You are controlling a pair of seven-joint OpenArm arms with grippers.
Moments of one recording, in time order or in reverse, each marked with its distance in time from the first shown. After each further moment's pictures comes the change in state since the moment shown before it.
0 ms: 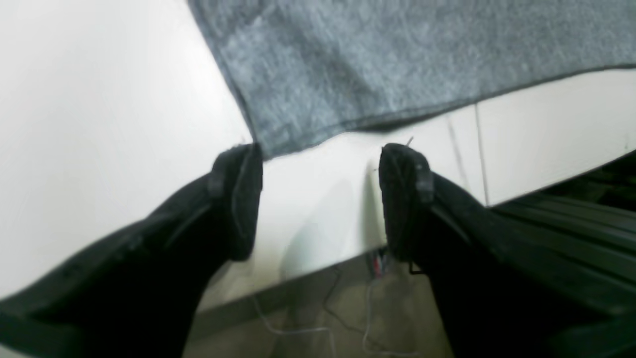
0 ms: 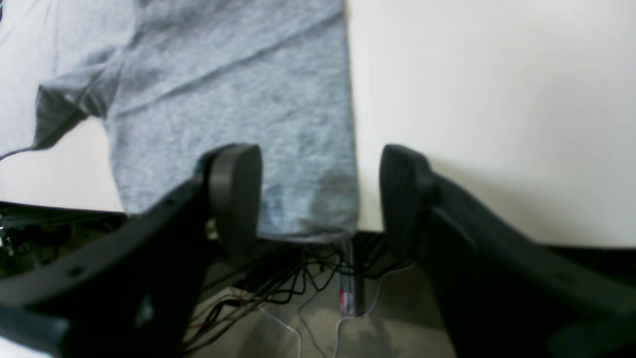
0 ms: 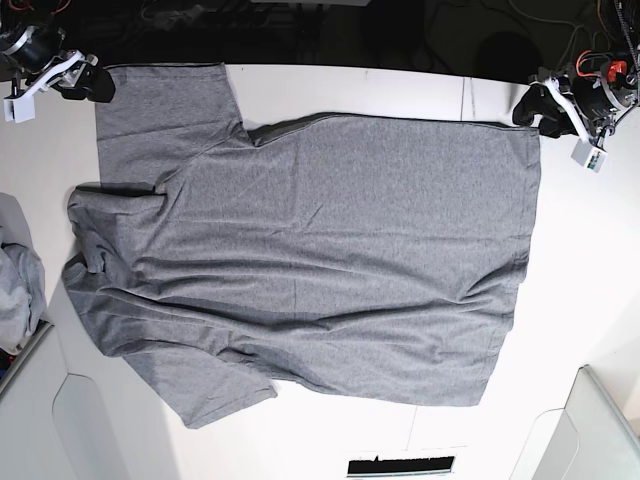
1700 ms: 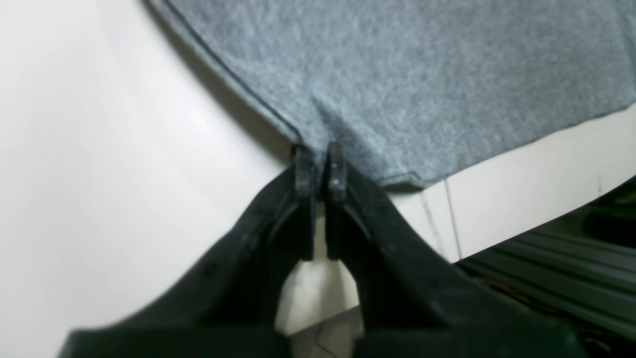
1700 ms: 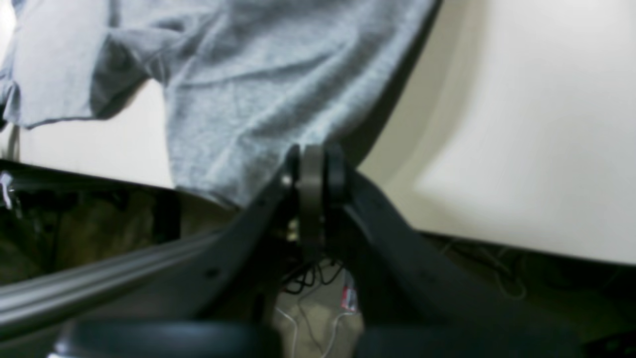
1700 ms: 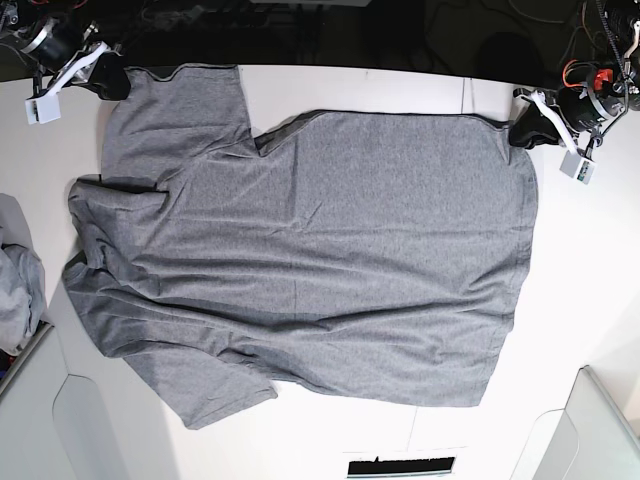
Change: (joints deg) left arm -2.8 2.4 0.5 -0.4 0.6 -2.9 -1.3; right arm -3.1 -3.8 -0.5 12.5 -1.0 0.0 -4.0
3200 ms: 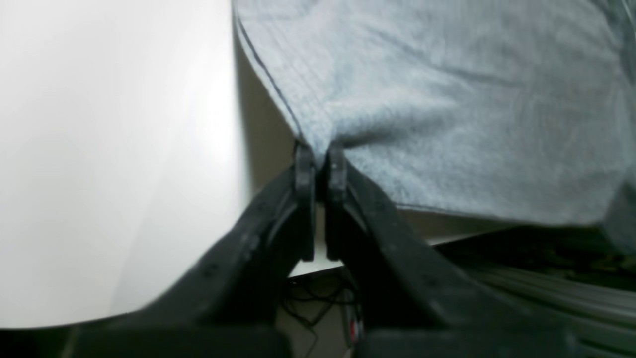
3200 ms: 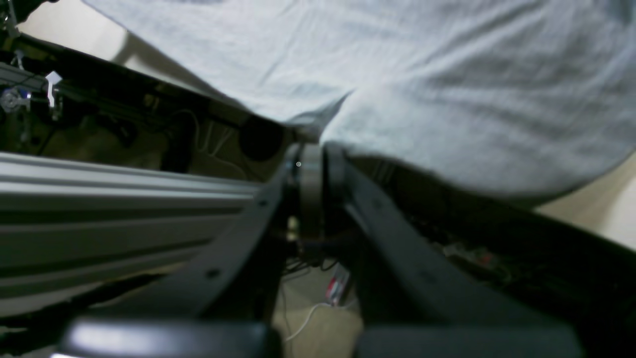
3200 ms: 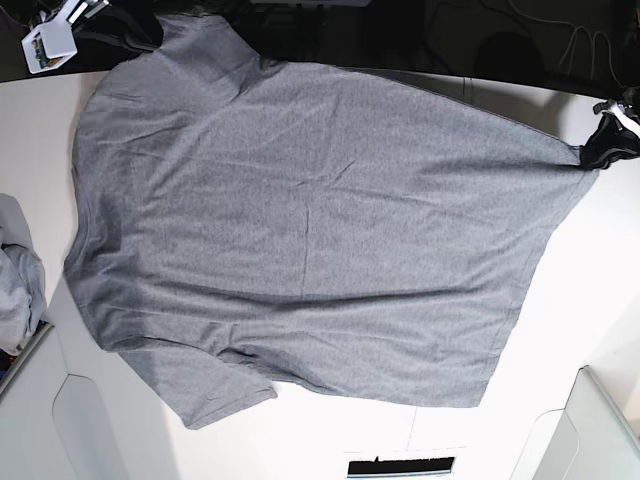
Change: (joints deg) left arm 9.3 -0.9 -23.6 12.5 -19.7 -0.1 14.8; right arm -25.6 -3.8 2.7 40.1 1.6 0.2 -2.3
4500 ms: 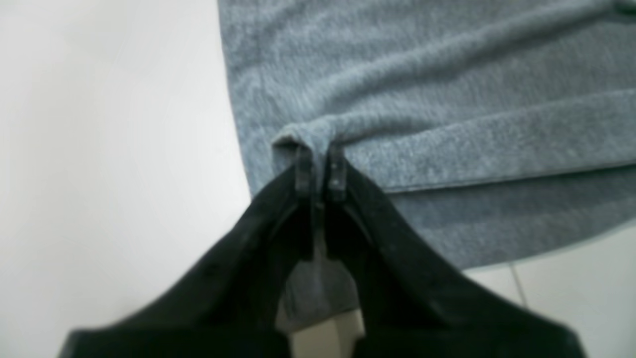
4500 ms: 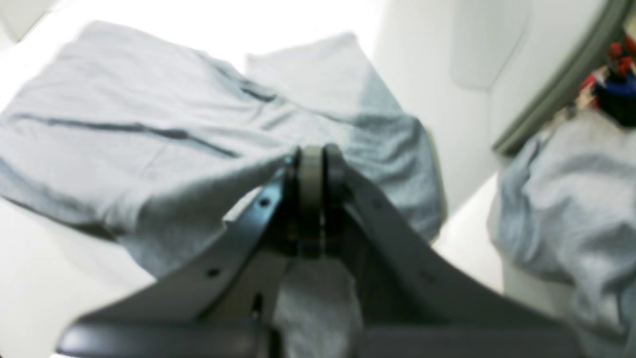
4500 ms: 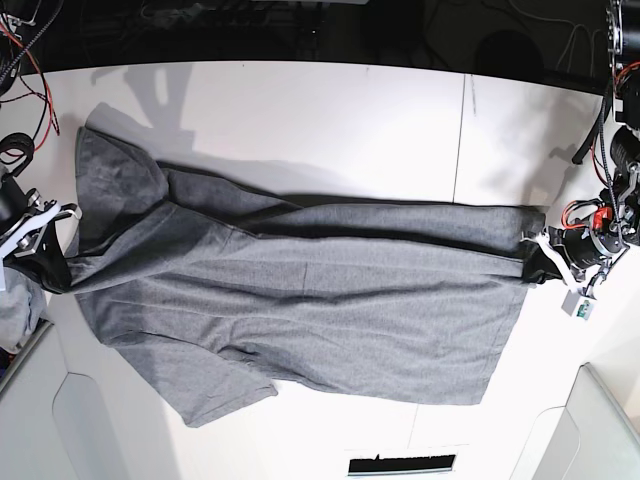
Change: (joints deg) left arm -44.0 -1.4 37.2 -34.1 29.8 7.2 -21.5; right arm 53.5 5.7 -0.2 -32.8 -14.3 -0.6 5.1
